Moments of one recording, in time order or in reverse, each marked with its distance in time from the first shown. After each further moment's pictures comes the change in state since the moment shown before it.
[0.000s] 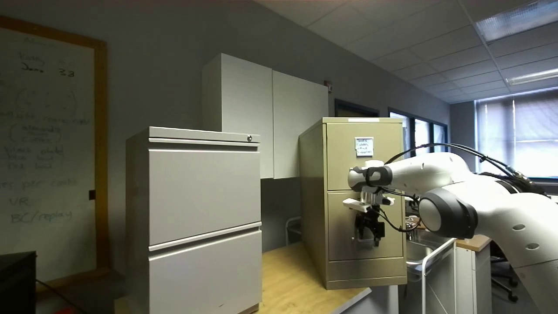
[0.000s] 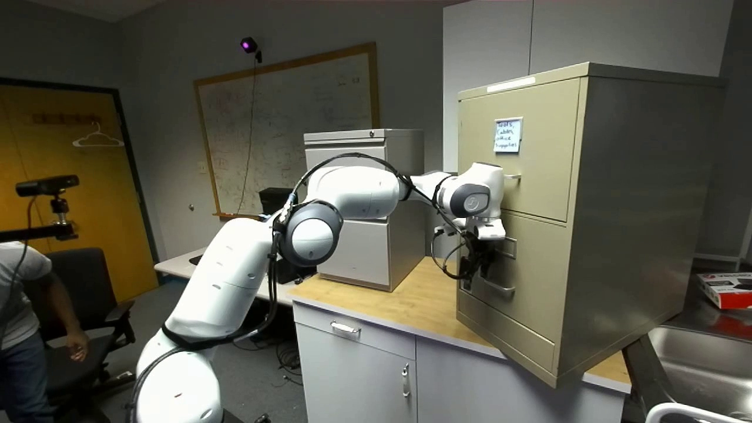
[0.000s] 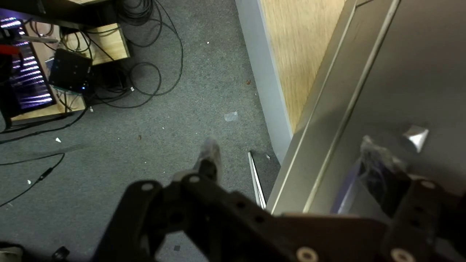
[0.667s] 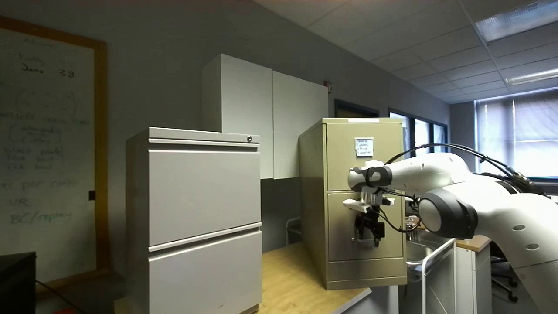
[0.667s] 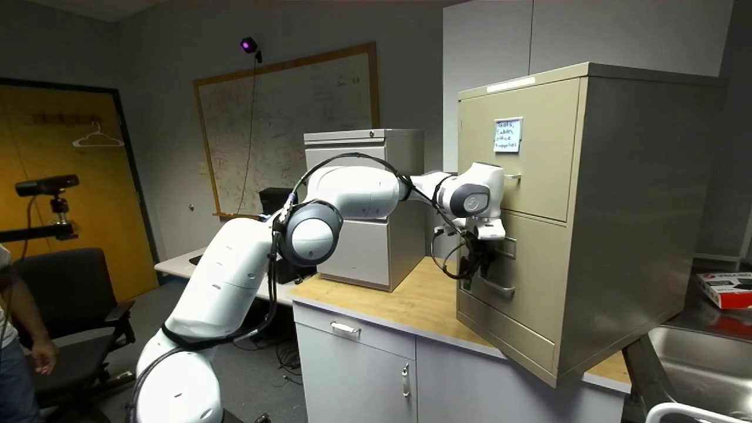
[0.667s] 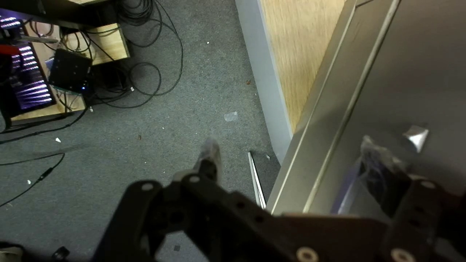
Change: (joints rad) arm 0.001 -0.001 0.000 -0.002 0.000 0.001 0.000
